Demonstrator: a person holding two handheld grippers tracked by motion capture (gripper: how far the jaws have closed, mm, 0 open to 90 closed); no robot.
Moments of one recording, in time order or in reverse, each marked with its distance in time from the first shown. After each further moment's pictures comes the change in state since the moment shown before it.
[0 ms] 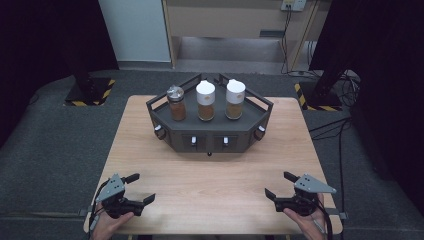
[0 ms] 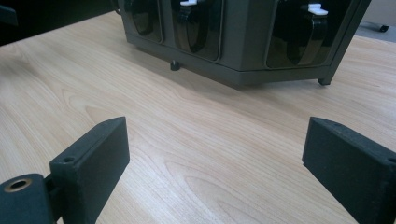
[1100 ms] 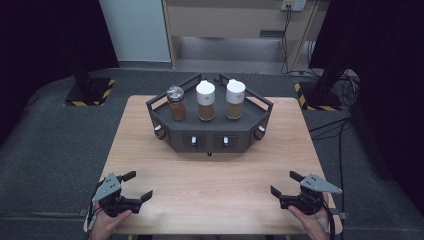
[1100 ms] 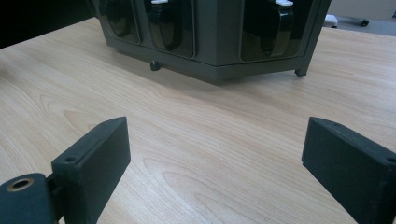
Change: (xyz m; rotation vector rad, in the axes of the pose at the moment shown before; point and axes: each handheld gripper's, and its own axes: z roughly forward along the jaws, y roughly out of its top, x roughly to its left) left arm -0.002 -0.004 -0.005 -0.039 0.040 -0.001; right arm -0.009 -0.011 -0.004 -0.019 -0.047 0.052
